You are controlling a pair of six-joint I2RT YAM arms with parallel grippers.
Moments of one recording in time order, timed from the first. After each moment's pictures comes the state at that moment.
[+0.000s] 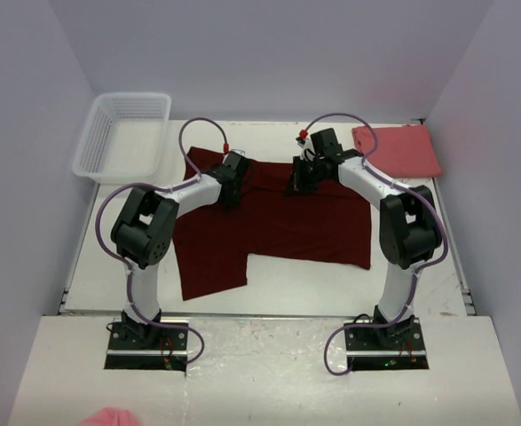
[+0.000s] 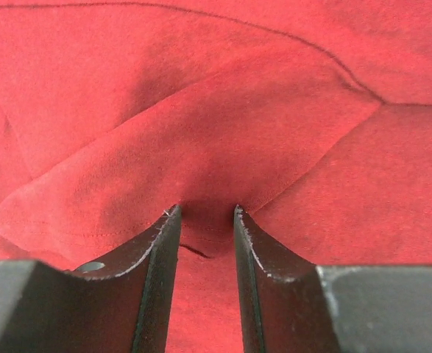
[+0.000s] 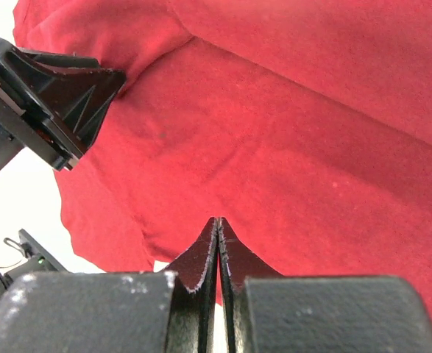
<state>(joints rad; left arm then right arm) -0.52 1.99 1.35 -0.38 -0.36 -0.31 0.37 1.93 1.47 -0.50 -0.45 0.40</state>
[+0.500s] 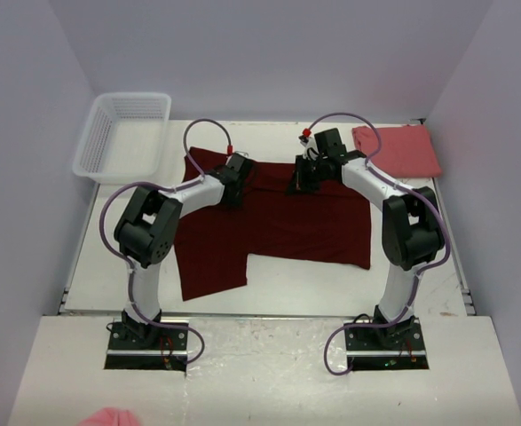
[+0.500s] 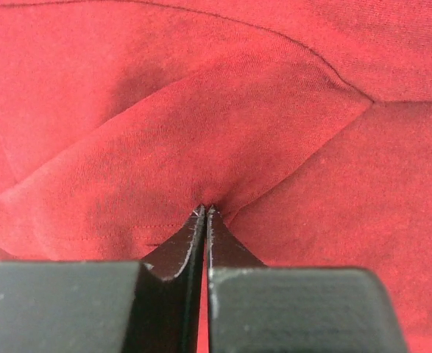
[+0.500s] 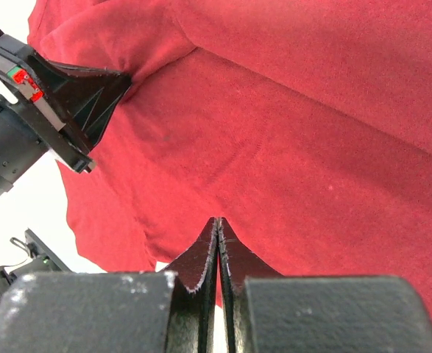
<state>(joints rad) -0.53 2.01 1.35 -0.38 -0.37 -0.30 0.34 1.91 1.43 -0.46 -0.48 0.40</state>
